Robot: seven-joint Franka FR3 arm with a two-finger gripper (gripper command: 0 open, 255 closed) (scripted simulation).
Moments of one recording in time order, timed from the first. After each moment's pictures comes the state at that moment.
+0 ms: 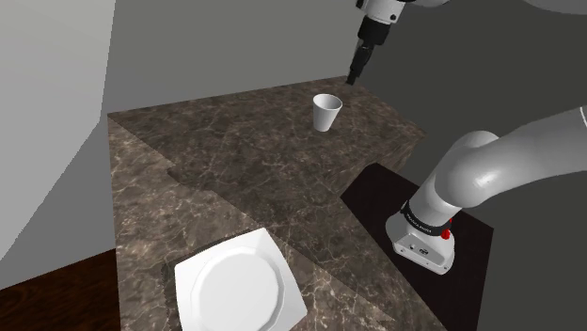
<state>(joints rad) -0.06 -0.58 -0.17 -2.37 0.05 1.82 -0.46</state>
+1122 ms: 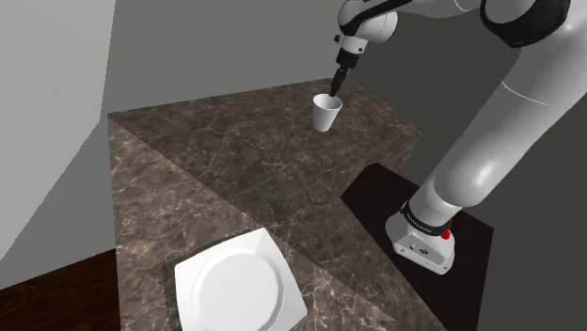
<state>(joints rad) -0.08 0.03 -0.40 -2.12 0.24 2.09 -0.89</state>
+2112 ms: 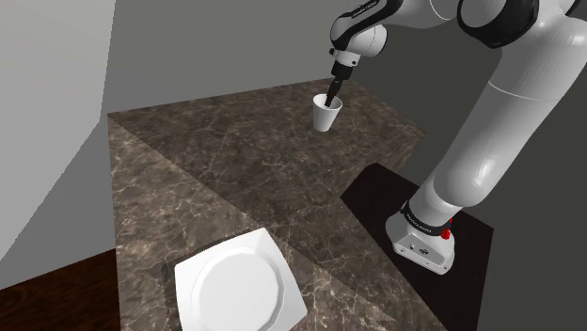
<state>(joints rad) -0.08 0.13 -0.39 -2.13 0.31 2.18 -0.96</state>
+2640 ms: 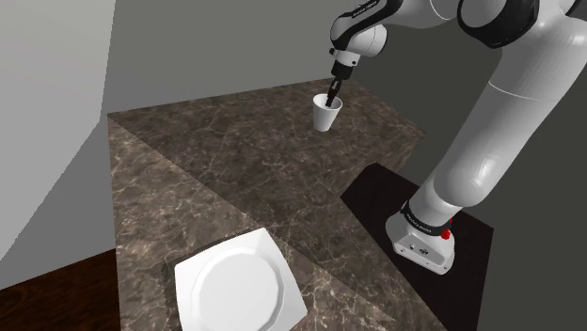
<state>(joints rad) -0.08 0.13 -0.39 -2.13 0.31 2.18 -0.96</state>
